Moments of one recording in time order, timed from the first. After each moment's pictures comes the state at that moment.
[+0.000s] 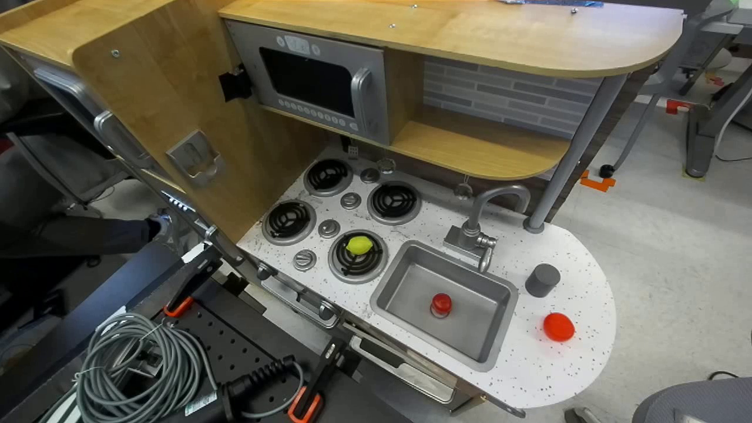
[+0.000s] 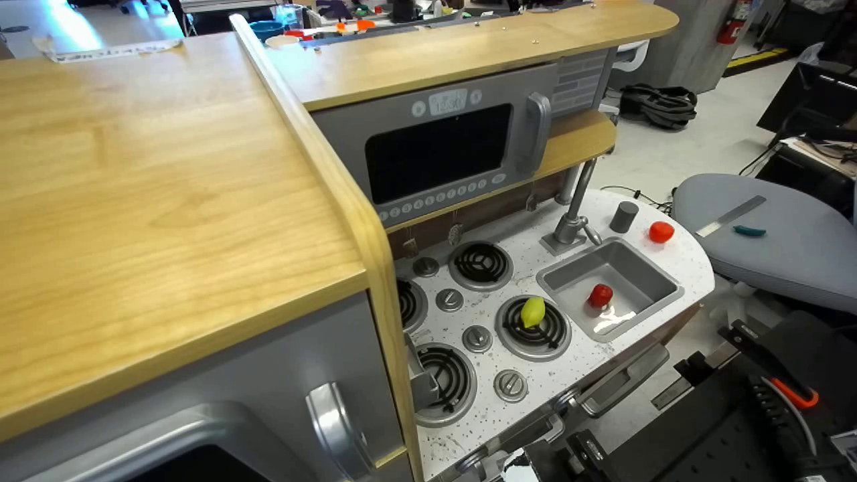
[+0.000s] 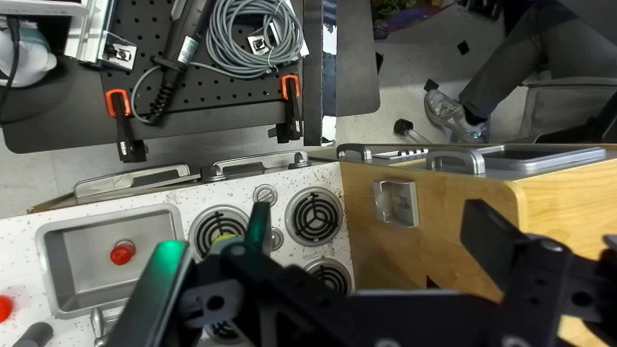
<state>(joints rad) 0.03 -0.31 -0.07 -2.04 0.24 1.48 0.00</state>
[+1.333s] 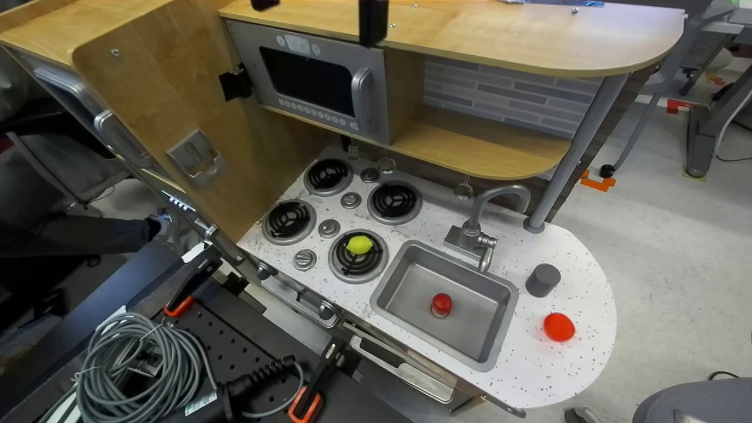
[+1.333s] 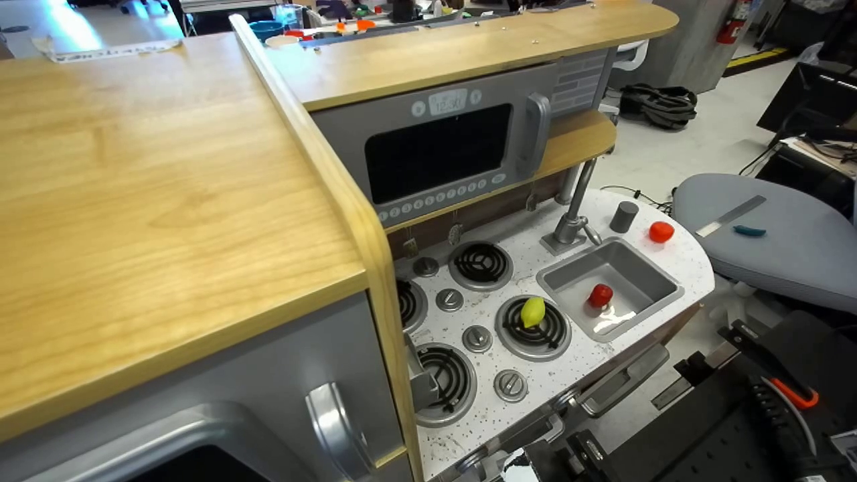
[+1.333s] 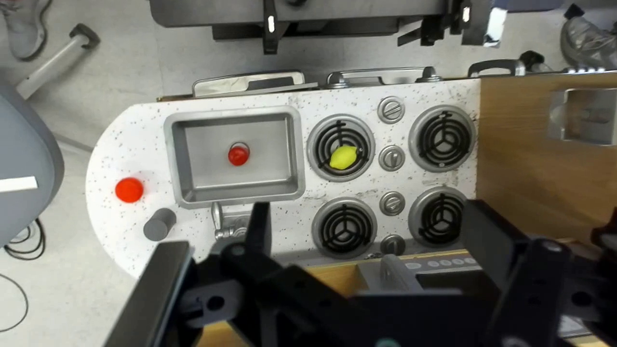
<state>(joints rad) -0.07 -0.08 -0.12 -2.00 0.03 1.80 -0.20</state>
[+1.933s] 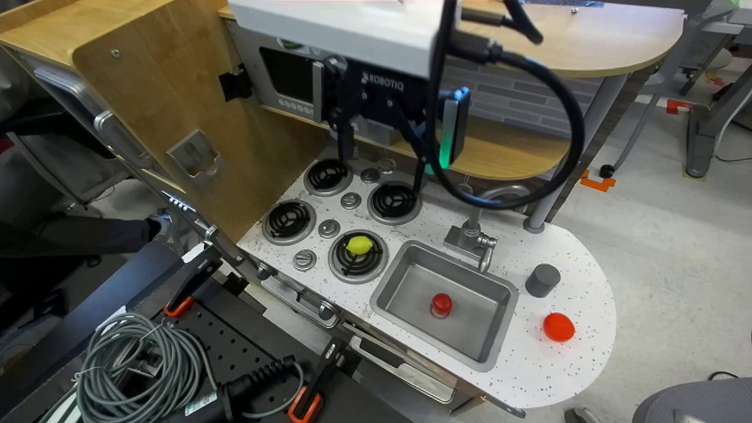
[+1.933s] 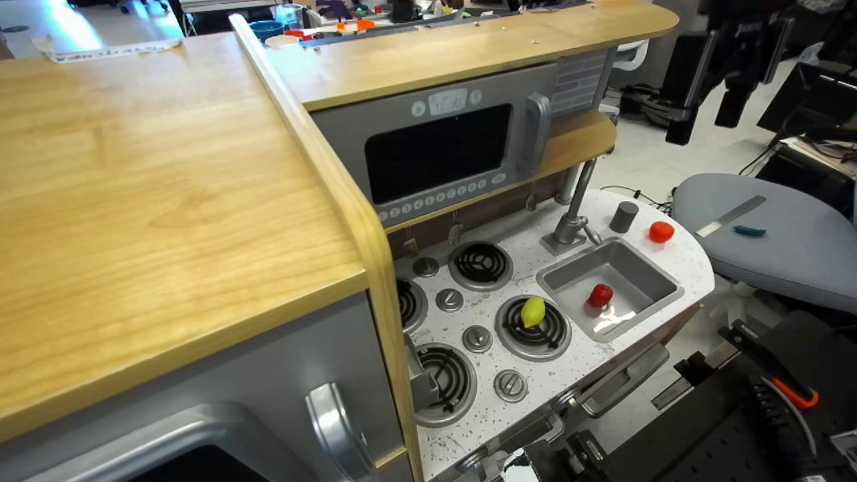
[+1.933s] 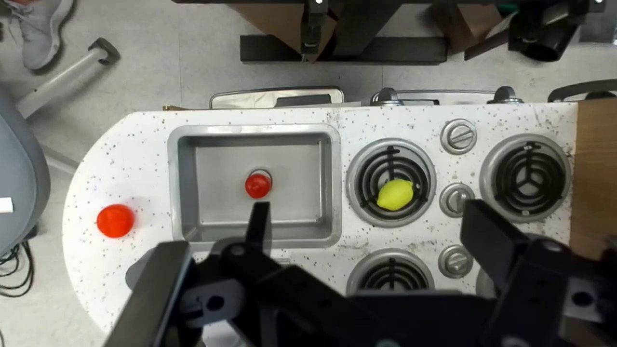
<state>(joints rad) -0.09 0.22 -0.11 -2.01 -0.03 2.00 -0.23</state>
